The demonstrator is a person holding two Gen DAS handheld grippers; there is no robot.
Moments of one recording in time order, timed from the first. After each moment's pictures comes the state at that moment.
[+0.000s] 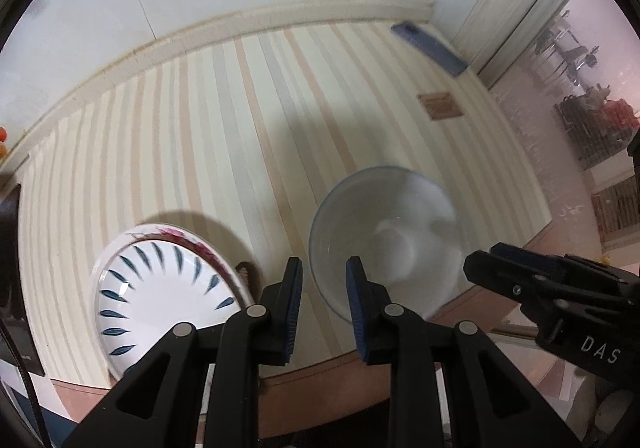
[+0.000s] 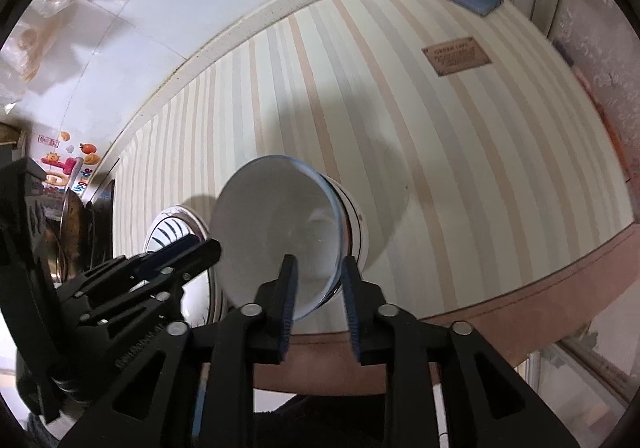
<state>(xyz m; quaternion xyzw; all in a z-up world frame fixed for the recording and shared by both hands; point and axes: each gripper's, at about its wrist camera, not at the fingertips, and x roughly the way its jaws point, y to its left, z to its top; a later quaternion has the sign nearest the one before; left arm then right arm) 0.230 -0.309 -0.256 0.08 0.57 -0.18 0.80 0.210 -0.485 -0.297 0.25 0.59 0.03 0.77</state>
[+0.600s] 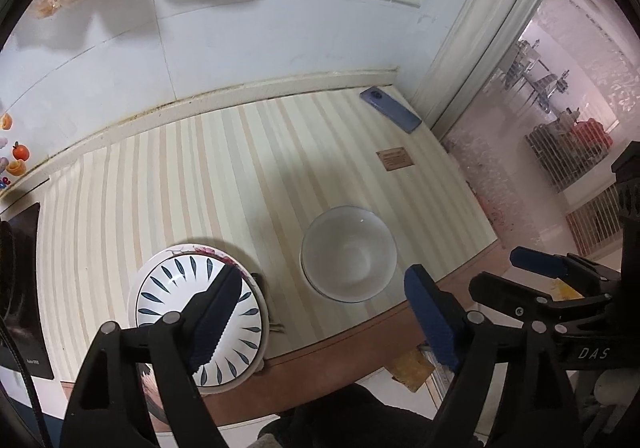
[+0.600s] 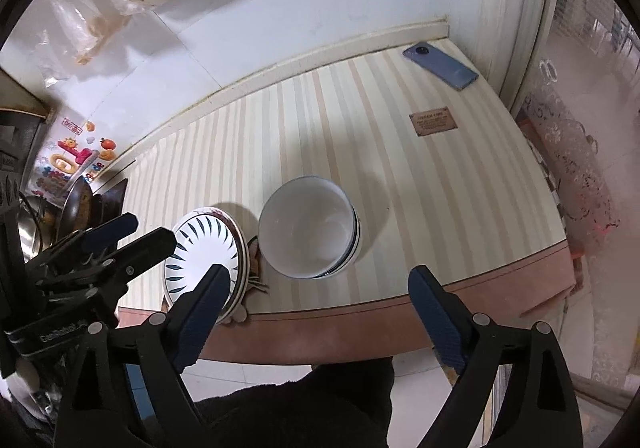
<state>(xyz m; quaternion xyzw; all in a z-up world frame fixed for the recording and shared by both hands) 0.183 -0.282 -0.158 0.04 0.50 -0.21 0.84 0.140 -0.470 -0.183 0.18 0.54 0.01 0.82</state>
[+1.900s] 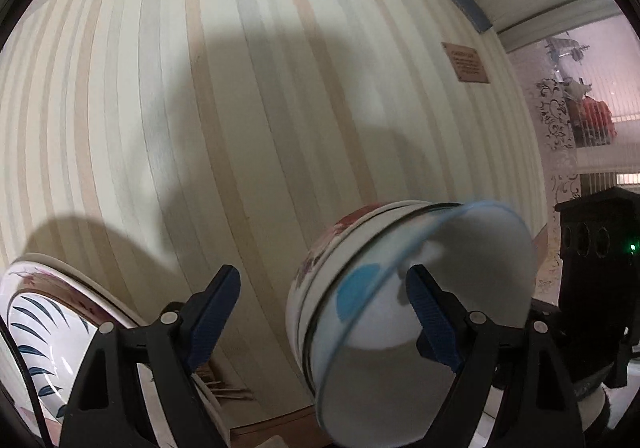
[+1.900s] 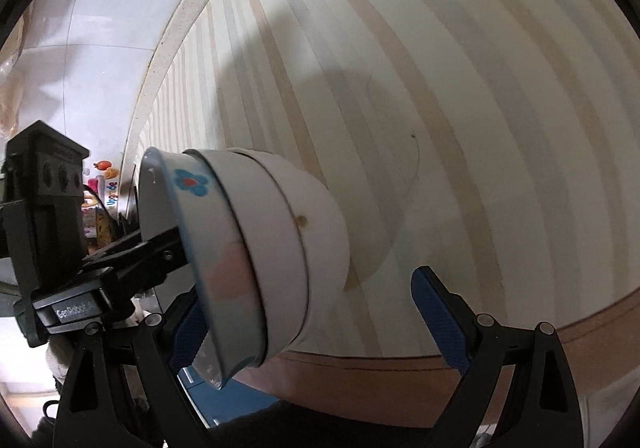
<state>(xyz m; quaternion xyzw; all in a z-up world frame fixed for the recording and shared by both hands) 0.306 -0.324 -0.359 0.01 0.70 -0.22 0.68 0.234 -0.513 -0.440 0.40 0.62 0.10 0.66</state>
